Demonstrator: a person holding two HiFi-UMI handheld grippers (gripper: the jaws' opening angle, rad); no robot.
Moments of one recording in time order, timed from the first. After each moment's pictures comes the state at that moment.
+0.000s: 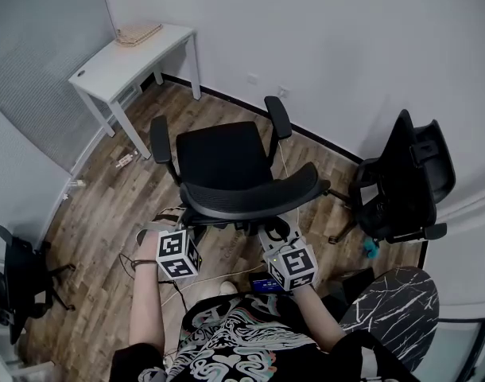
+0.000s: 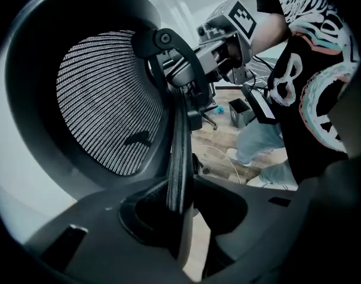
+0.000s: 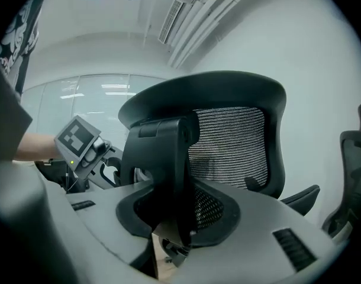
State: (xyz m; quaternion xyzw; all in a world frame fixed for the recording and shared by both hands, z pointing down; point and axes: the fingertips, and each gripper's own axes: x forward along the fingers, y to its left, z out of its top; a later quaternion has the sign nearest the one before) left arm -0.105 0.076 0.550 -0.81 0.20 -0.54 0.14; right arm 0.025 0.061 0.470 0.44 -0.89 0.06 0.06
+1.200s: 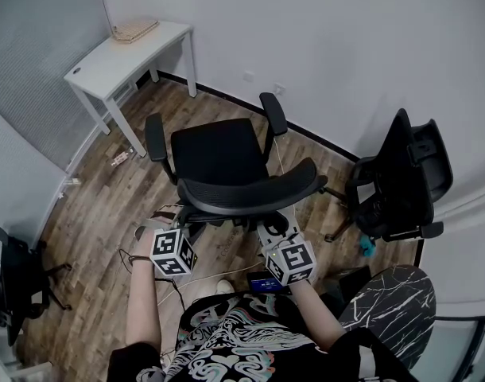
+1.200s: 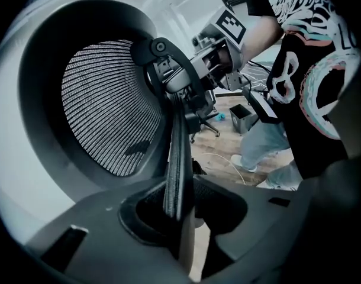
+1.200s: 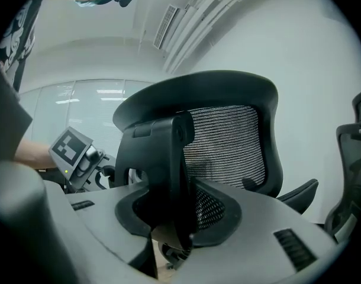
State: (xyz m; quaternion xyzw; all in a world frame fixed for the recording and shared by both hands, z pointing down) left arm -0.097 0.067 0.552 -0.83 0.20 -0.49 0.17; right arm 0.030 0.047 0.469 0.46 -0.88 0.07 0.03
